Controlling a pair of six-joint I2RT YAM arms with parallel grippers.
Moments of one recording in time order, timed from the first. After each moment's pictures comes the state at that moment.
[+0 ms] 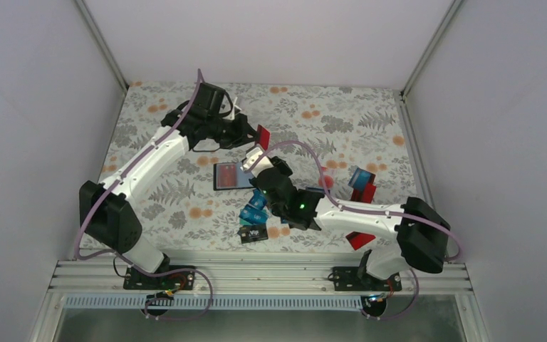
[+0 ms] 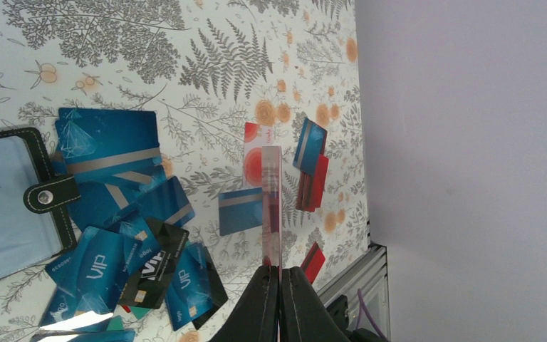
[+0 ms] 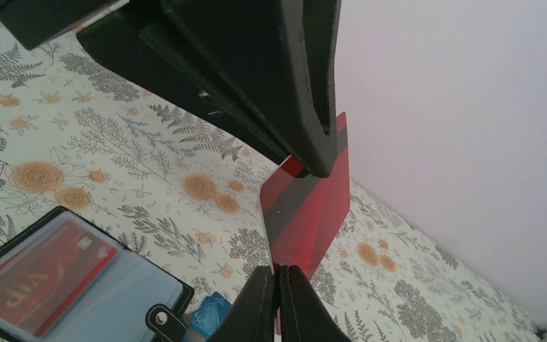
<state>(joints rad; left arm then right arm) -0.48 1.57 1.46 -0.67 0.58 -0.75 1.13 1.45 0.89 0.23 0.81 -0.24</state>
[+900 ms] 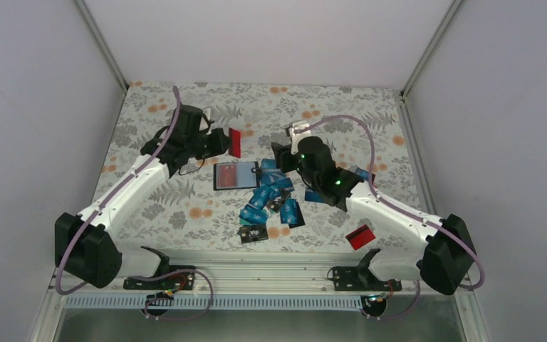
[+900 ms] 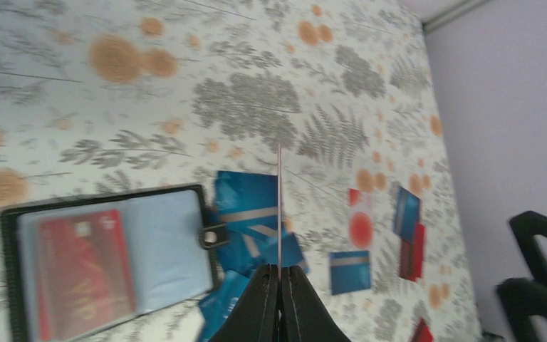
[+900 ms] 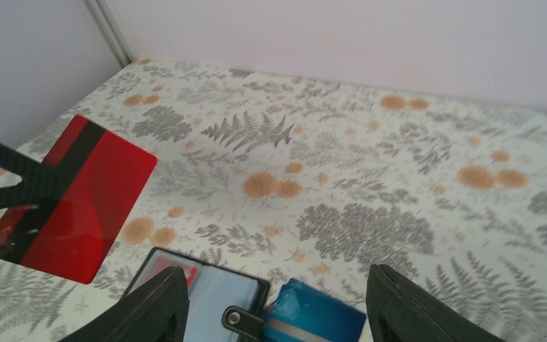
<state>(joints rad) -0.41 1.33 1.14 -0.49 0.31 -0.65 0.81 1.27 0.90 -0.01 0.32 0.25</state>
